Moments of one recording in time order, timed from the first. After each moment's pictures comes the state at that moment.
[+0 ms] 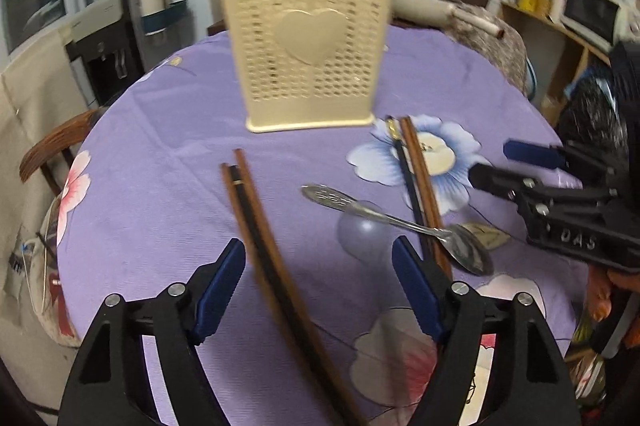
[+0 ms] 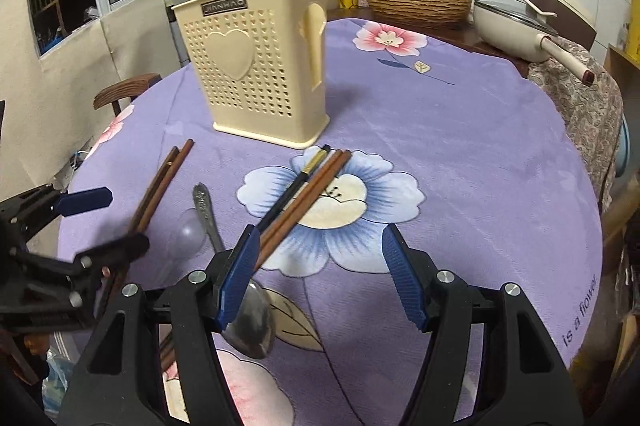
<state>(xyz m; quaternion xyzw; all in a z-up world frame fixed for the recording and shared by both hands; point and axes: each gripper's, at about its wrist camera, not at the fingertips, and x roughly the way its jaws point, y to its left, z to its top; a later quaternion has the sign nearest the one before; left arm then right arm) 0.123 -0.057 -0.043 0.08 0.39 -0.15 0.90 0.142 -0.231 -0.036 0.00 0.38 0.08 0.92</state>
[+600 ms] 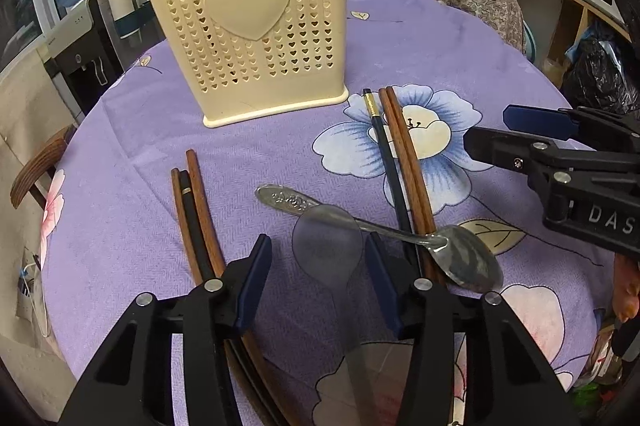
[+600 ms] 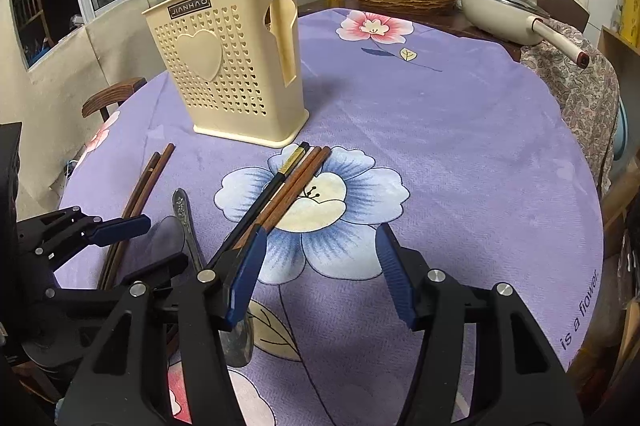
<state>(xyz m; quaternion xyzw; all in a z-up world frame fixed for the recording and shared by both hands) 0.145 -0.092 -0.064 0.12 0.42 -0.15 0.89 0.156 -0.240 -0.039 0.03 0.39 0.08 0.92</state>
